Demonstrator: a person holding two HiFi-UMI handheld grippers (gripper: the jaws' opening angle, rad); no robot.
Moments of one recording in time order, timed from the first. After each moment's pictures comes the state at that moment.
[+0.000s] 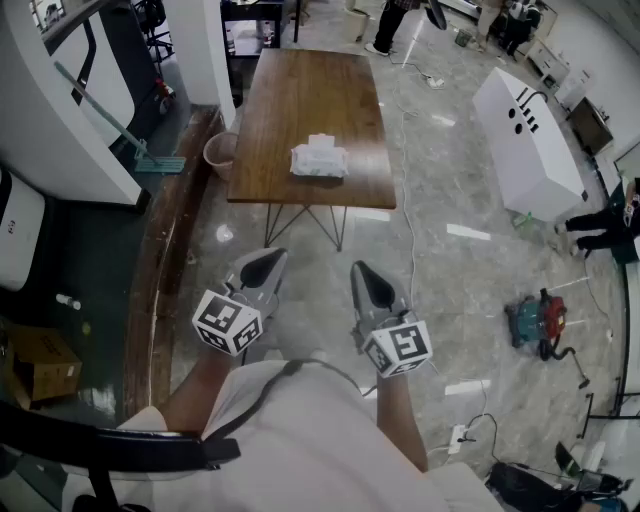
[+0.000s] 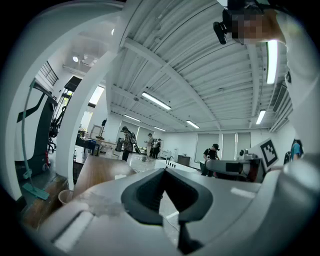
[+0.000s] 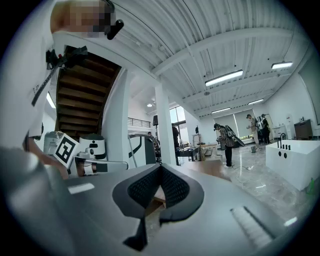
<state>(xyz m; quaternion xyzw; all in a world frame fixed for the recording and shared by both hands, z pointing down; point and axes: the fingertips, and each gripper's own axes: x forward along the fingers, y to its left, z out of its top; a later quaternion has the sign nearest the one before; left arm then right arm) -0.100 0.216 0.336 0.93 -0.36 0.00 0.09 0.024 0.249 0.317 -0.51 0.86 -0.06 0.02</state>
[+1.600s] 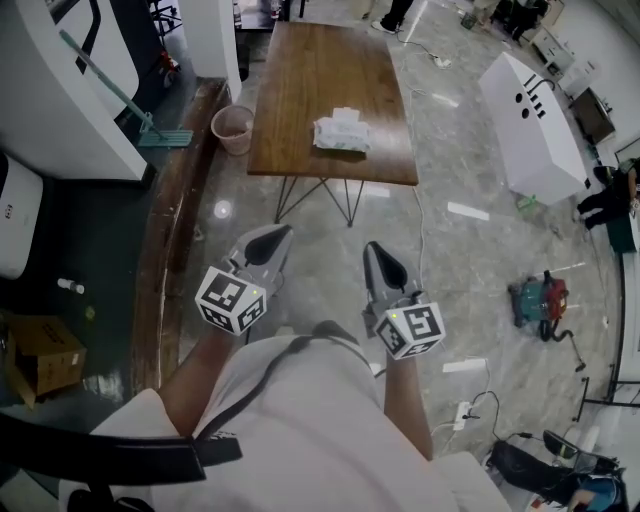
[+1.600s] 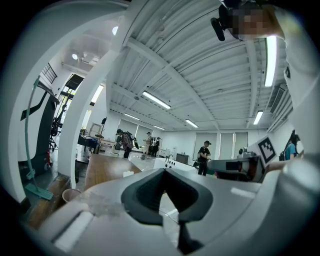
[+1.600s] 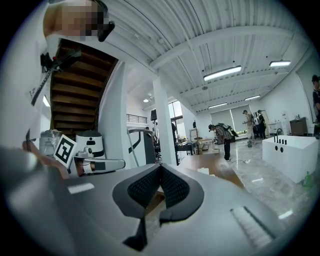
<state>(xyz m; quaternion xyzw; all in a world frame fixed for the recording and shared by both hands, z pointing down) -0.180 0.217 0.355 0.94 -0.34 0.01 0.09 -0.045 0.253 0.339 -0.53 0.84 -0.09 0.01</state>
